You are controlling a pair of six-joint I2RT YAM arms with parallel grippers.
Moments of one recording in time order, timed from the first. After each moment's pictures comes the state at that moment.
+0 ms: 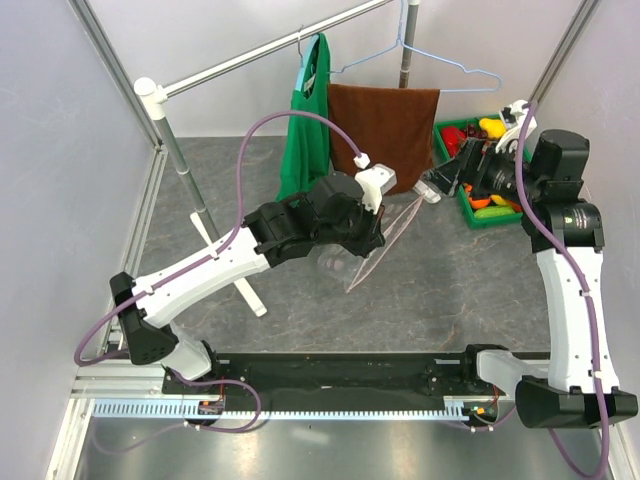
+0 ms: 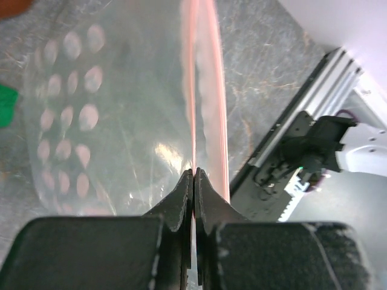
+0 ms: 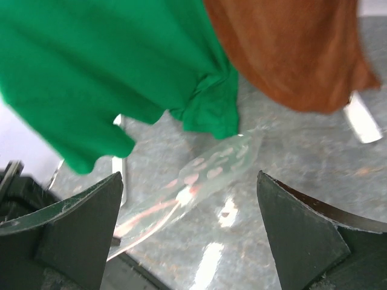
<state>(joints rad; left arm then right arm) -1.06 1.53 1.64 -0.66 0.00 -0.34 -0.02 1.12 1.48 -0.70 -0.61 0.29</state>
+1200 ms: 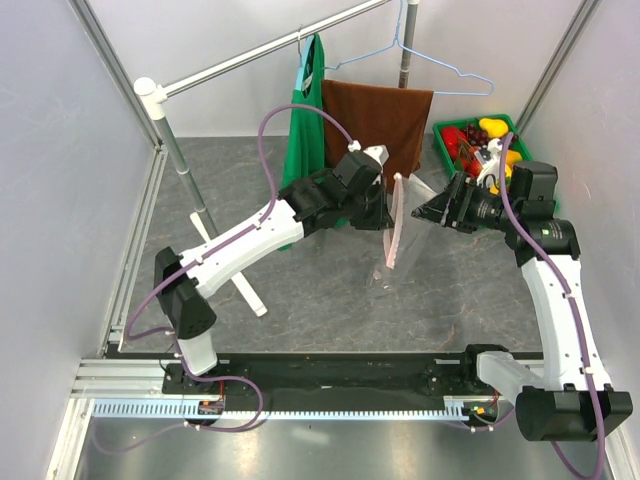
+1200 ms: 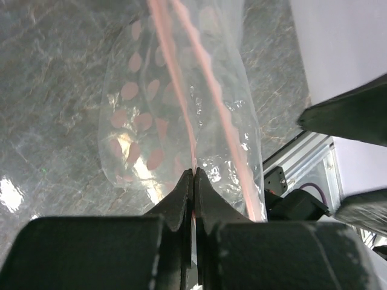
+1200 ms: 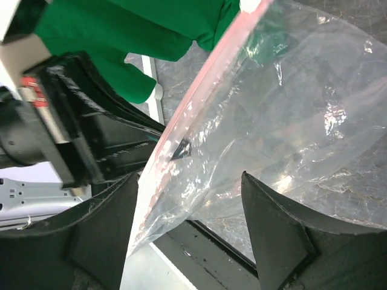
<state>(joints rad) -0.94 1.78 1.80 -0.70 0.01 -0.72 -0.02 1.05 1.19 -0.71 -0.76 0.43</state>
